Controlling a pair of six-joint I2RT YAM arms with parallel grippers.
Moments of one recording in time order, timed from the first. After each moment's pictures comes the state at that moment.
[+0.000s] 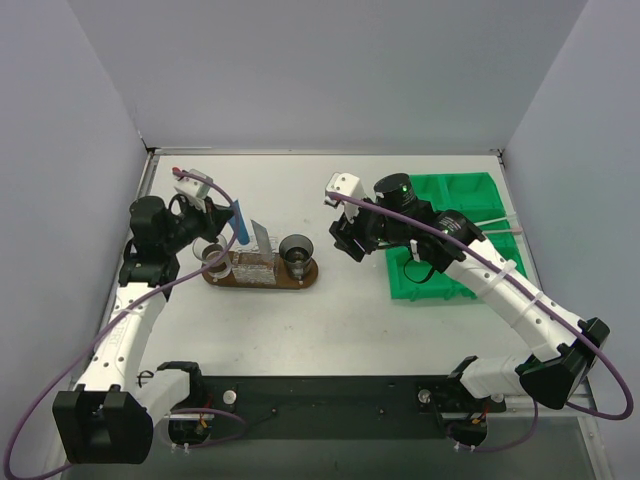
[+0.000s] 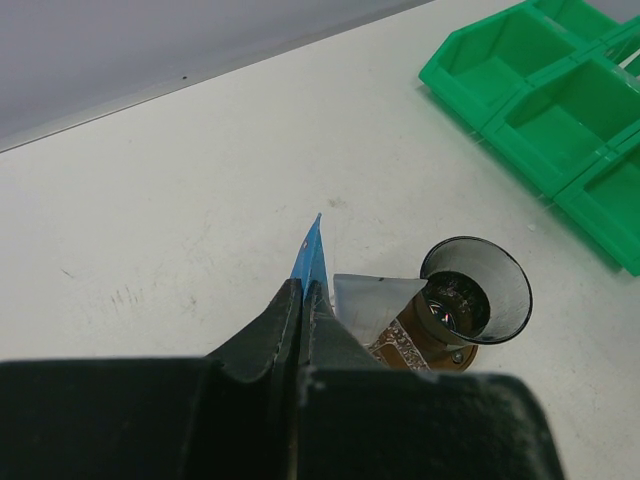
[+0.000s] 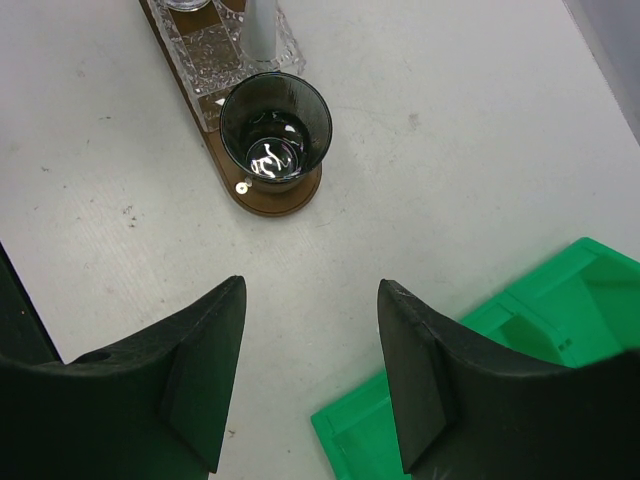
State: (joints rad) left arm -0.03 1.02 0.84 -0.03 0.56 0.01; right arm 0.74 1.32 1.38 -0.66 -0.18 -0.33
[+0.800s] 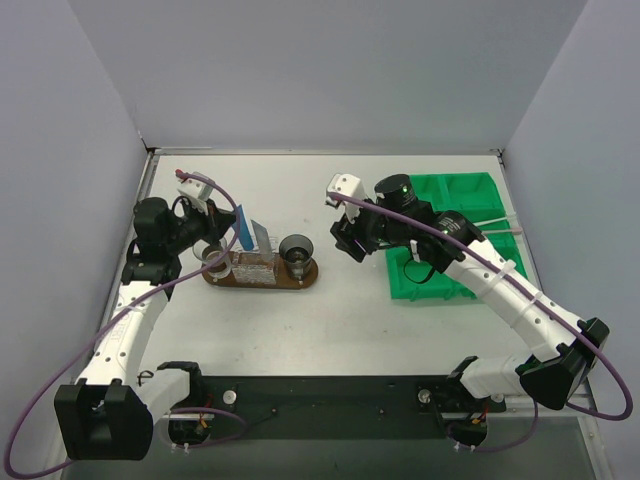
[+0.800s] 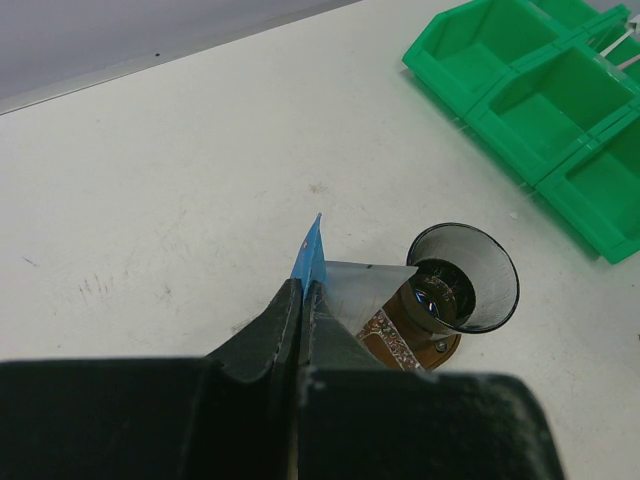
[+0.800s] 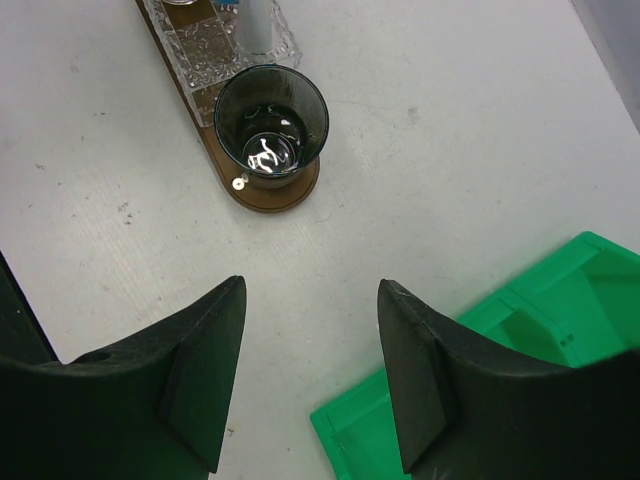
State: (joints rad) left arm -0.03 1.04 0.81 -0.02 0.59 -0.01; right arm 0.73 1.31 1.37 -0.65 -0.18 -0.33
